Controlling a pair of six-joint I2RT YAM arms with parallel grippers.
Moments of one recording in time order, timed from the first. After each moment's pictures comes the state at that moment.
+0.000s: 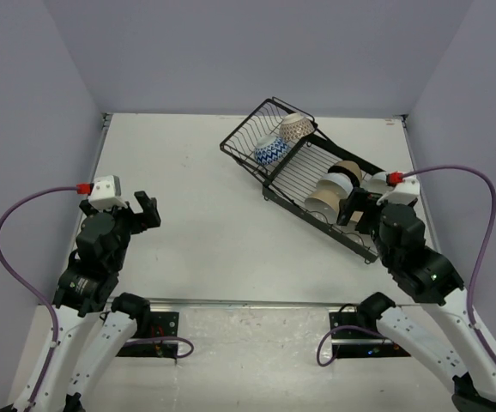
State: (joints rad) left arm -0.30 0.47 0.76 -0.53 -0.35 -0.26; right arm 0.56 0.61 0.91 -0.69 0.52 0.40
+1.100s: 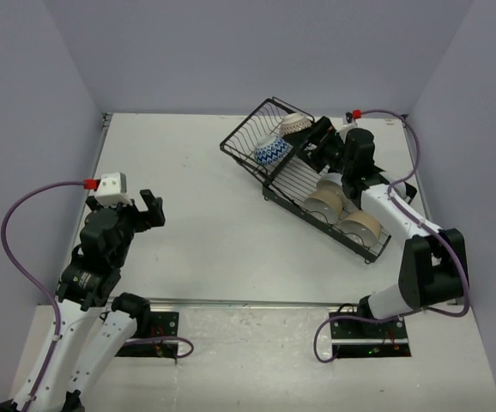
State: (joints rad) left arm -0.30 0.50 0.75 -0.51 -0.29 -0.26; right arm 0.23 1.48 1.02 0.24 -0.39 1.01
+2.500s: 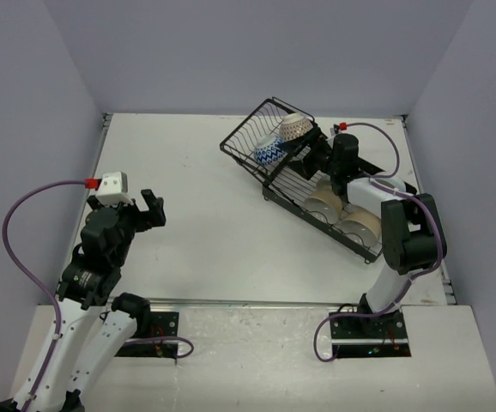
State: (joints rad) left arm -0.30 0.51 0.75 -0.51 -0.28 -0.26; right arm 0.21 1.76 1.03 0.41 -0.47 1.17
